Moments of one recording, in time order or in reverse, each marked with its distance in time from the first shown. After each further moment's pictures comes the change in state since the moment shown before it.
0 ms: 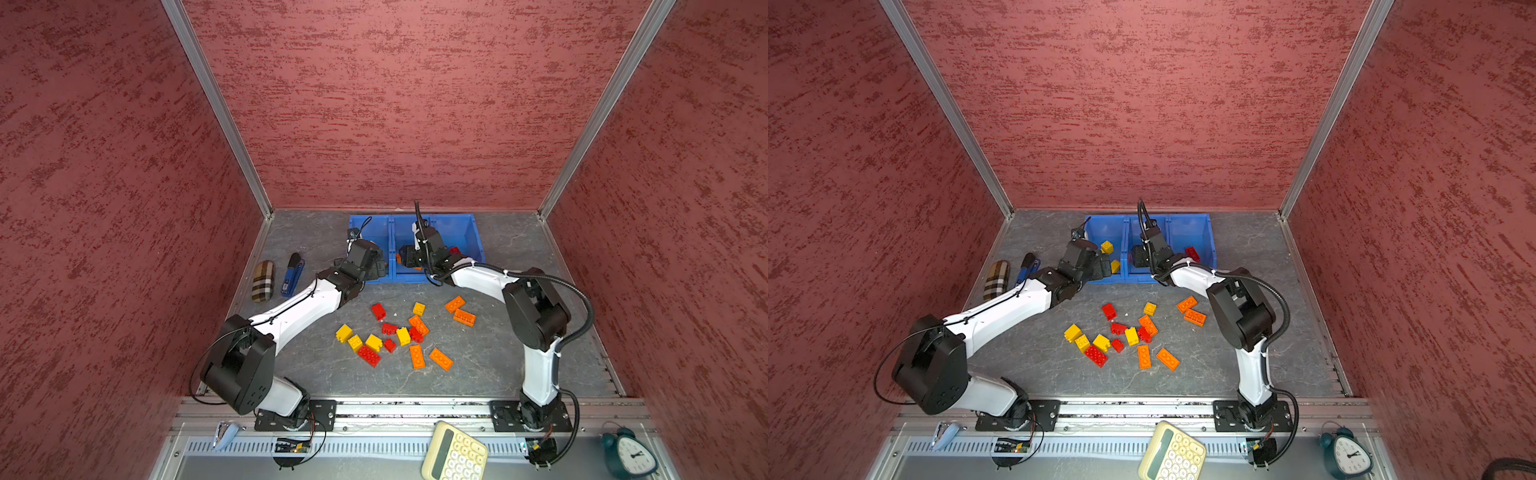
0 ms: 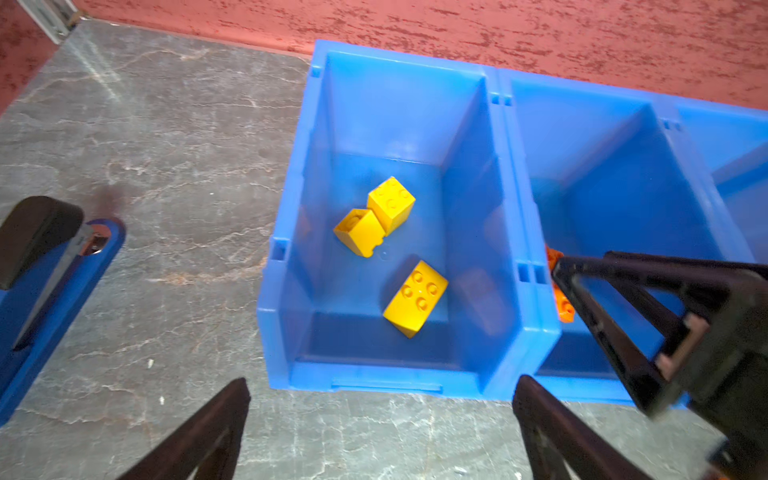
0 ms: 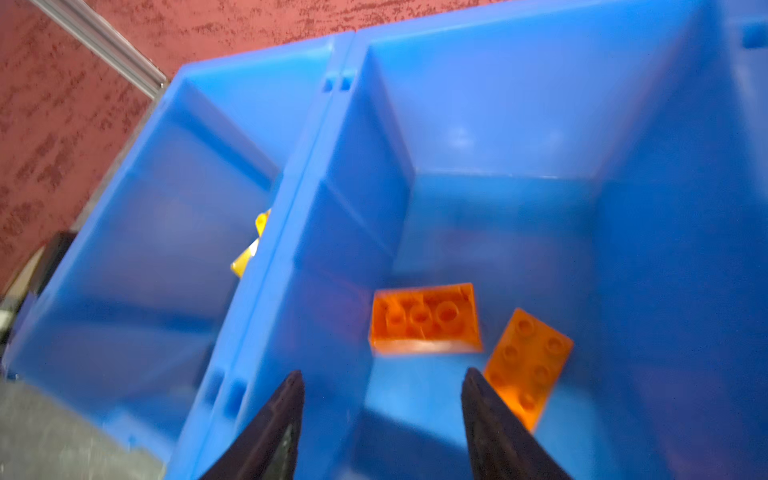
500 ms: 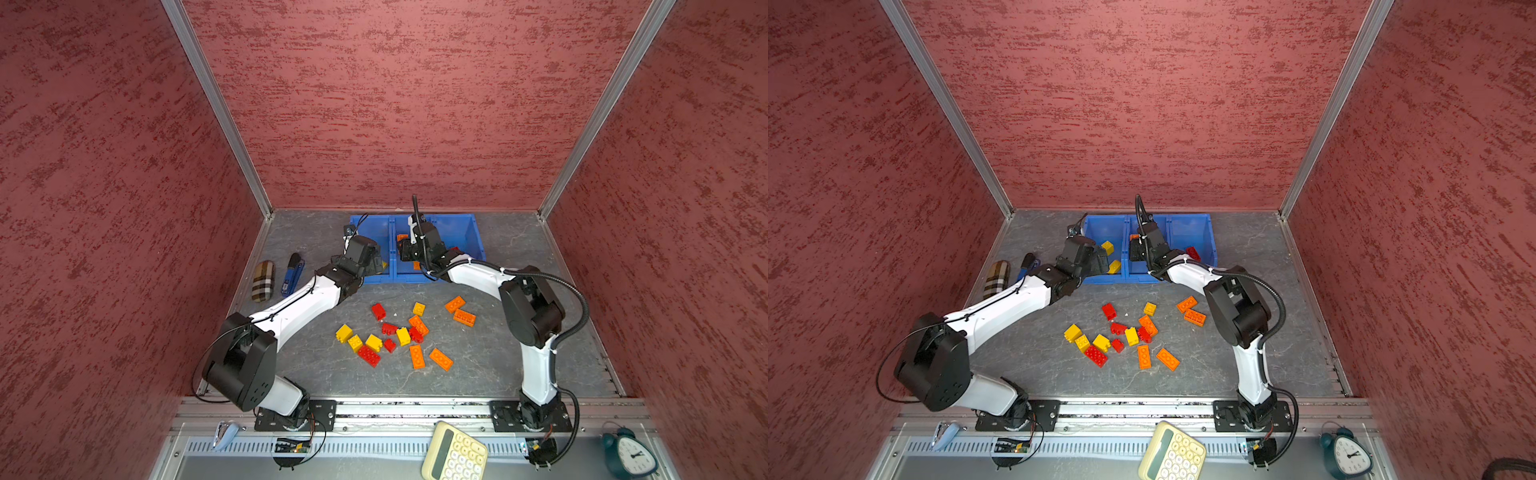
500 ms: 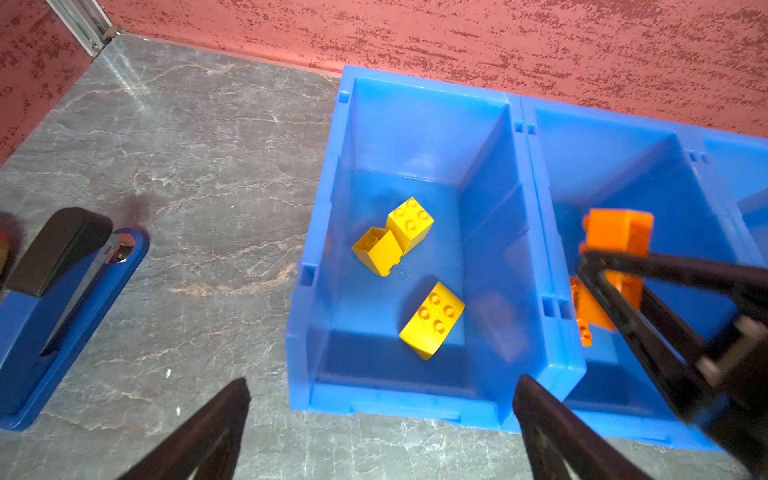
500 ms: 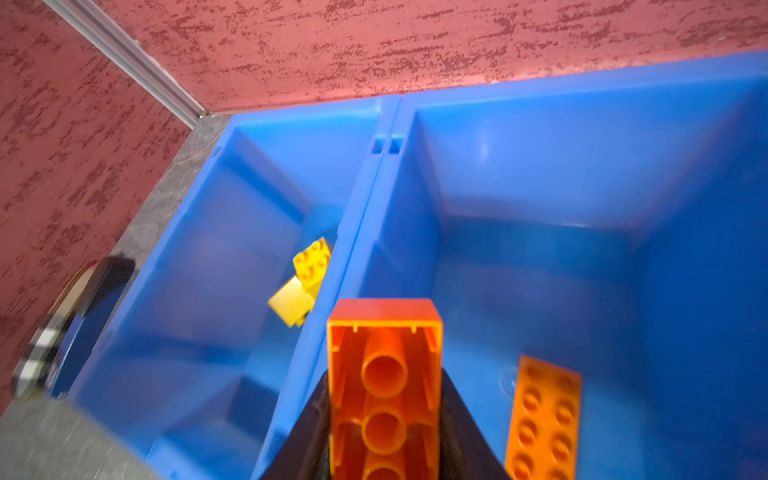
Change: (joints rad) left arm 0.035 0.006 0.015 -0.013 -0.029 -0.017; right arm 0.006 0.124 0.158 0.037 -0.002 0.001
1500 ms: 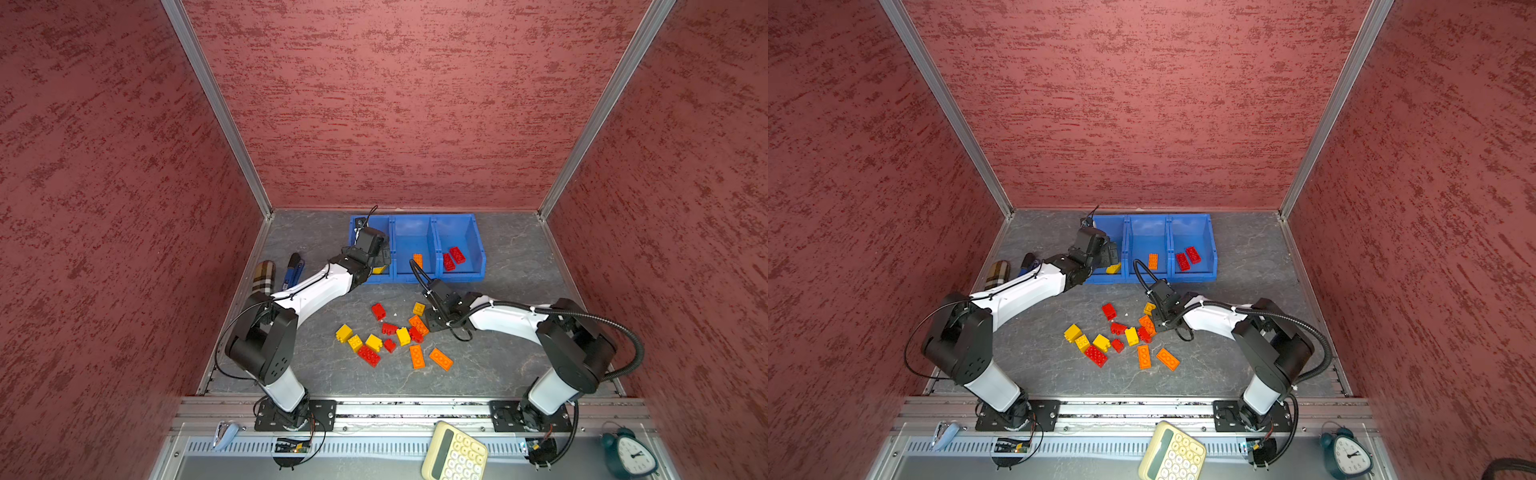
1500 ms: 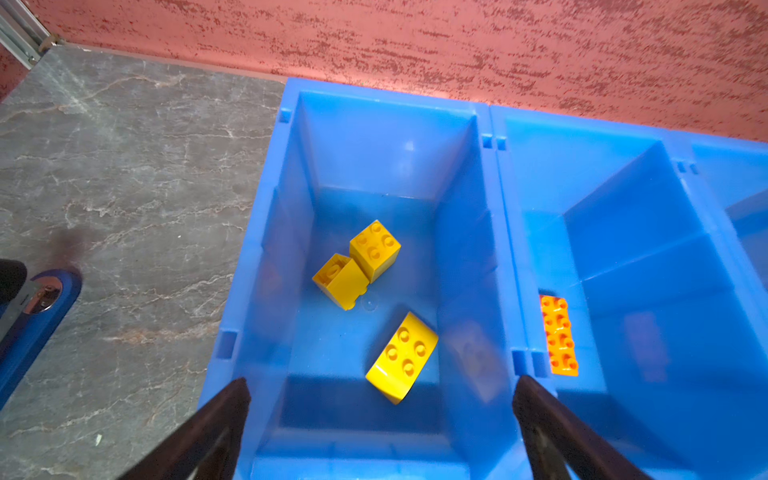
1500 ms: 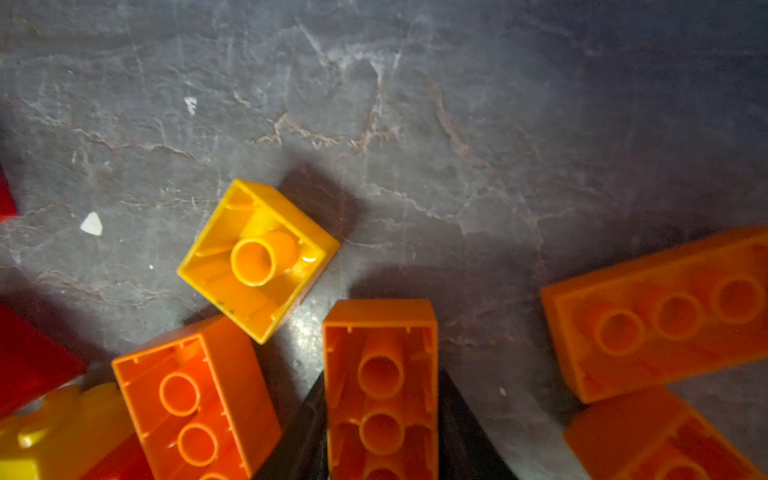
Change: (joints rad) left arm 0.001 0.173 0.134 0.051 0.033 0.042; right arm 0.173 -0.404 -0.590 -0.443 0.064 0.039
